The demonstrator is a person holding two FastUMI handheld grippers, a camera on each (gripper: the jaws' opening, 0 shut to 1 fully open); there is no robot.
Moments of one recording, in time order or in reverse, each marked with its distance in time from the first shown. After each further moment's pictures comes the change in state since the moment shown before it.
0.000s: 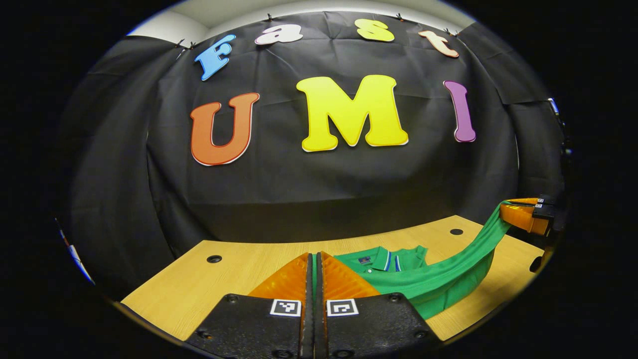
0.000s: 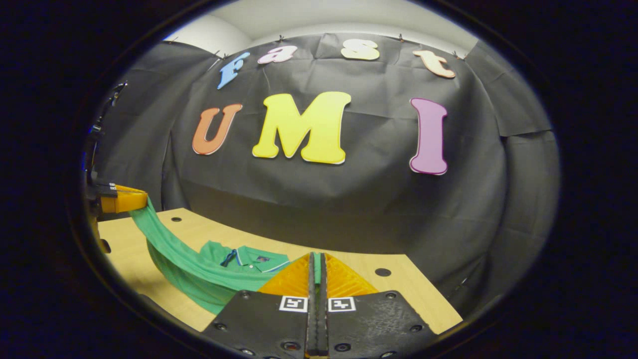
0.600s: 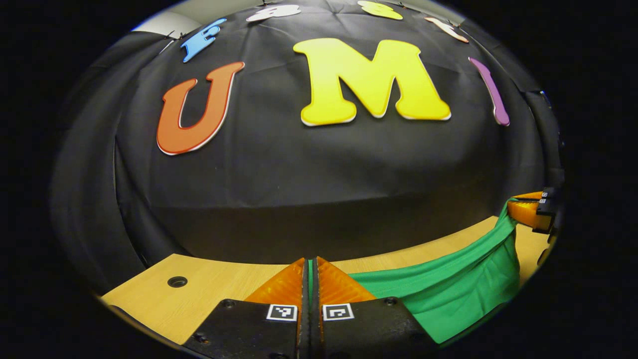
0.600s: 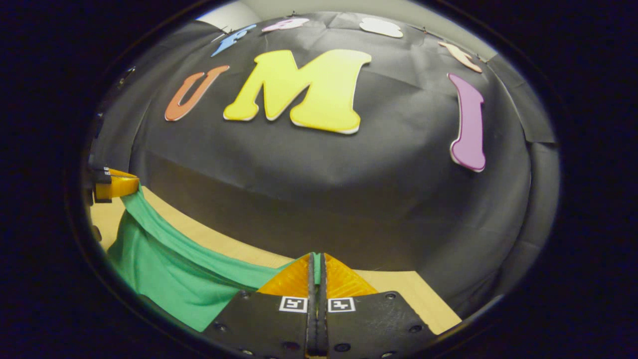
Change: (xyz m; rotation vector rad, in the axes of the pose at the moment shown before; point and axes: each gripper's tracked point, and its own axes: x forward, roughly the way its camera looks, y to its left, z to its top) left arm 0.205 0.016 -0.068 0.005 0.028 0.024; right arm 0.202 -0.011 -0.057 -0.069 0.067 -0.079
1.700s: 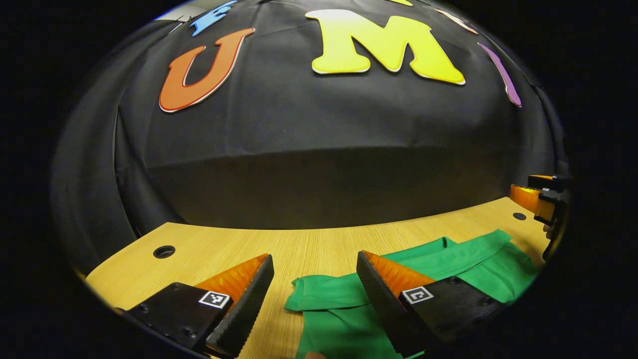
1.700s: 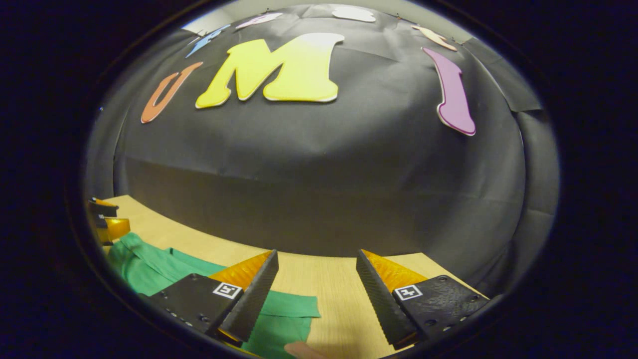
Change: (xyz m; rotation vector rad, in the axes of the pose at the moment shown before) left arm -0.010 0.000 -0.048 -0.090 0.114 0.005; right arm 0.009 -0.011 -0.006 0.099 -0.015 -0.076
